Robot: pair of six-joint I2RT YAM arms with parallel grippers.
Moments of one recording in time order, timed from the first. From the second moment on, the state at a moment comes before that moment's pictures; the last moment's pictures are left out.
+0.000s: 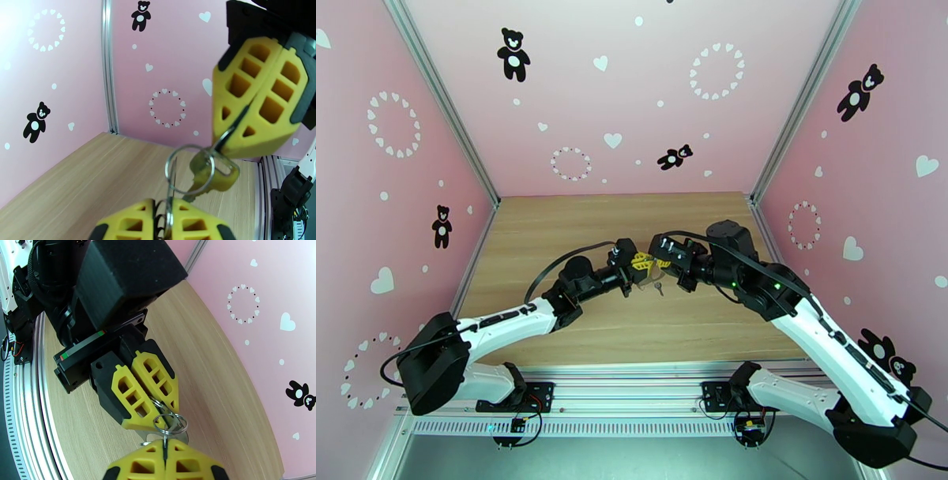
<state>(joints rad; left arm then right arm) -0.84 1.36 0.74 0.67 0.33 0.01 0.68 1.04 1.27 -0.78 -0.24 -0.56</state>
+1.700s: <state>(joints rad) -0.84 1.25 0.82 0.39 0.42 0.14 0.69 1.11 1.43 -0.95 -0.26 -0.54</state>
